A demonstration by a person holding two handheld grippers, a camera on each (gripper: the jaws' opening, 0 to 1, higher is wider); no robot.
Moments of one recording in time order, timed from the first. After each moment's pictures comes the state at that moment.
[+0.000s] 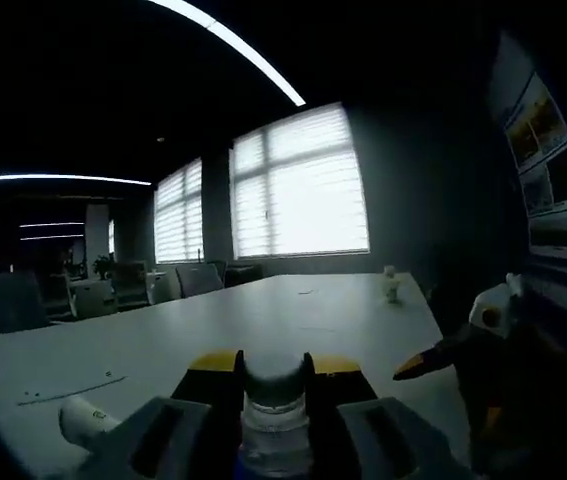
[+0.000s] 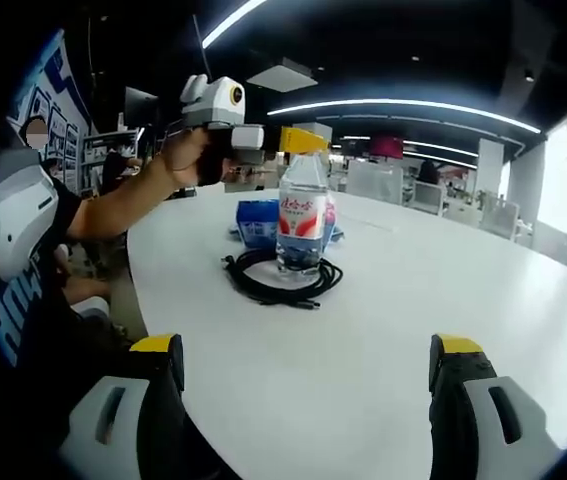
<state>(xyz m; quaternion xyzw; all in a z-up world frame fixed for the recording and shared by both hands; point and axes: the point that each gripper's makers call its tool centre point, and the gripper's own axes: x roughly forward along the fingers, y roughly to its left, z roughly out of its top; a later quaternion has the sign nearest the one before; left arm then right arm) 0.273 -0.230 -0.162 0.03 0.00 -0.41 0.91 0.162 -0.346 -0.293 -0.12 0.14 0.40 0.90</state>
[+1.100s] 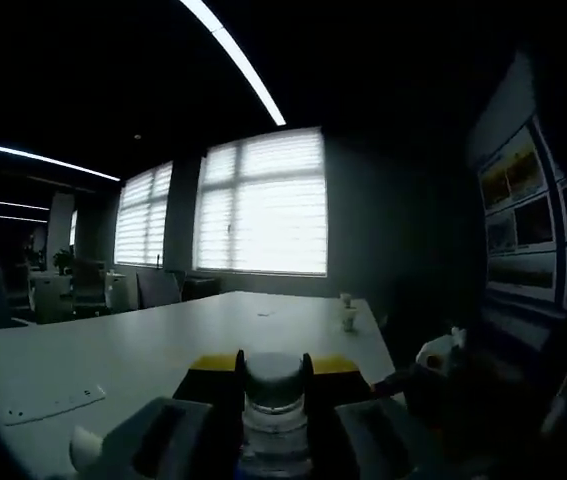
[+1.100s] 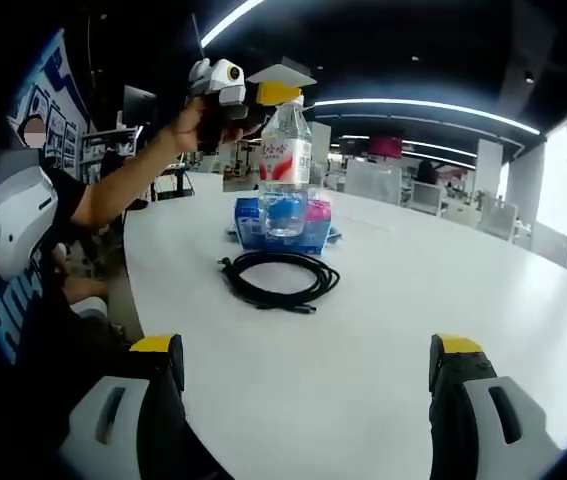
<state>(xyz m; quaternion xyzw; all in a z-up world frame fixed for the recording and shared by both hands) 0.260 -0.189 -0.093 -0.01 -0.01 -0.49 0.87 0.168 -0.340 -0.287 -0.12 0.14 0.40 0.90</state>
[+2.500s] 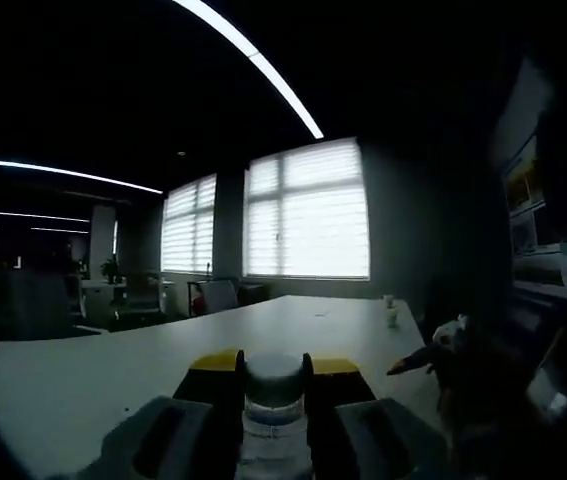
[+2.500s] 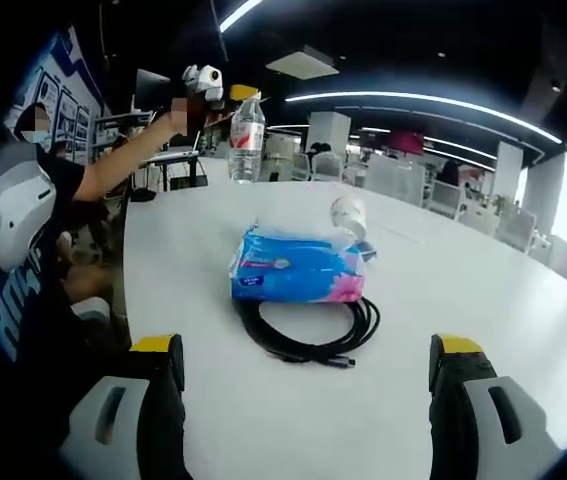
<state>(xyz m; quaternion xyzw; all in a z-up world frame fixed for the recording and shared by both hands) 0.273 0.049 -0.079 -0.01 -0.02 -0.41 0.91 0.180 -0.275 -0.280 -0.16 0.16 0.43 0.88</state>
